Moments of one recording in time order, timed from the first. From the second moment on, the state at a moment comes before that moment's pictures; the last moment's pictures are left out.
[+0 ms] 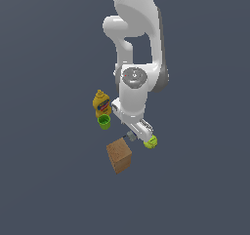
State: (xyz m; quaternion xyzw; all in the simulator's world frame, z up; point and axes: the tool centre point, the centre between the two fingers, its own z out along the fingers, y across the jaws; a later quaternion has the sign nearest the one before) arm 0.017 0.026 0.110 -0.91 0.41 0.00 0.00
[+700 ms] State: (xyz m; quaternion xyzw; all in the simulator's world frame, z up) arm 0.008 0.024 0.065 -0.87 0.50 0.00 0.00
